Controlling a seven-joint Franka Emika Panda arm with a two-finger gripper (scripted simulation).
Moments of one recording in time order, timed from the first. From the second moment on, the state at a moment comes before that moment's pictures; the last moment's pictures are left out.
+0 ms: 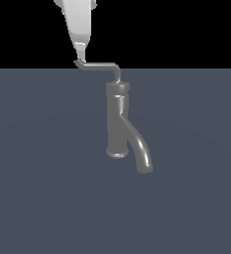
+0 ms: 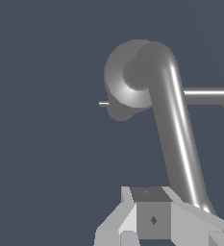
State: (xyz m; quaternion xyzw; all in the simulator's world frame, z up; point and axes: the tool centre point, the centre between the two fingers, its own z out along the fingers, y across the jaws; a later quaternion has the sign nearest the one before) arm -0.038 0.084 0.300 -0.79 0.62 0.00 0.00
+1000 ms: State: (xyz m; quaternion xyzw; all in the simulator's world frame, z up) arm -0.087 0.065 0.300 -0.79 0.61 0.00 0.00
